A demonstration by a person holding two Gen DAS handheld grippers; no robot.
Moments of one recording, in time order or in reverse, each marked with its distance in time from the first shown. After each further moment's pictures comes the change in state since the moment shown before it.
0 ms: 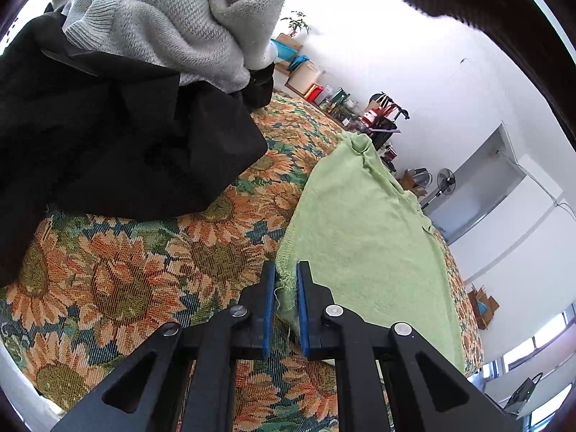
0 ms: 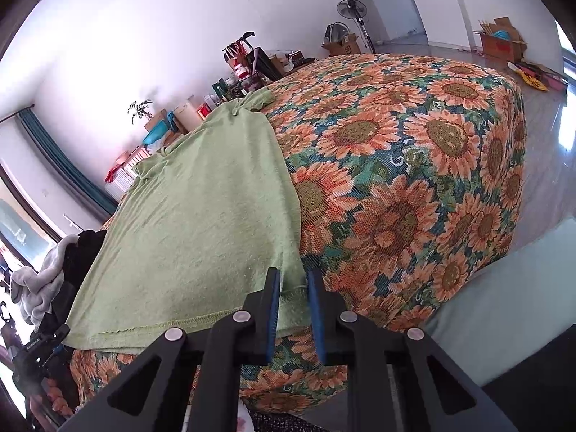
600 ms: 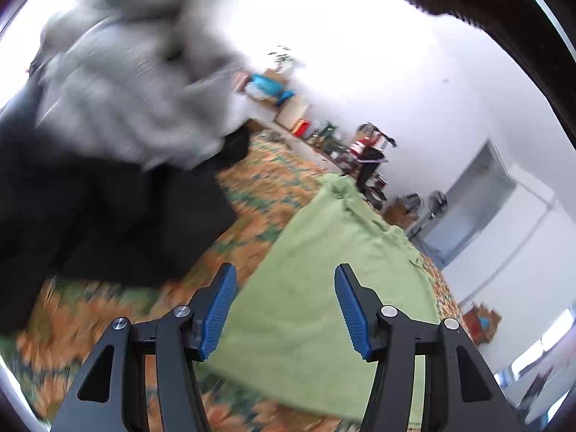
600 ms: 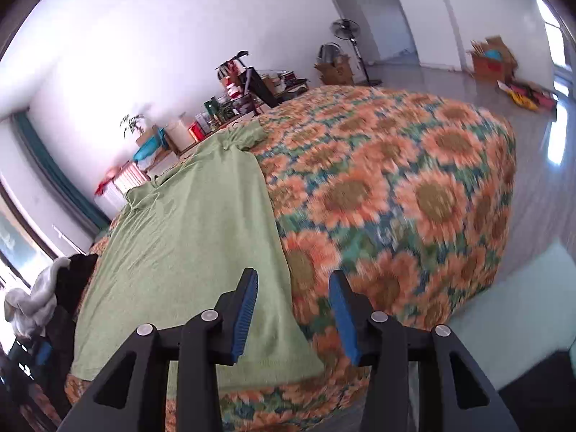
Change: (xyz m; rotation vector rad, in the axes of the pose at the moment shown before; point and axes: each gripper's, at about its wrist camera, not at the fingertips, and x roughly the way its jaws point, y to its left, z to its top) left arm -0.004 -0.040 0.035 0.099 -0.127 -0.014; right arm -0.011 0.009 0.053 -0.054 -0.086 -0.065
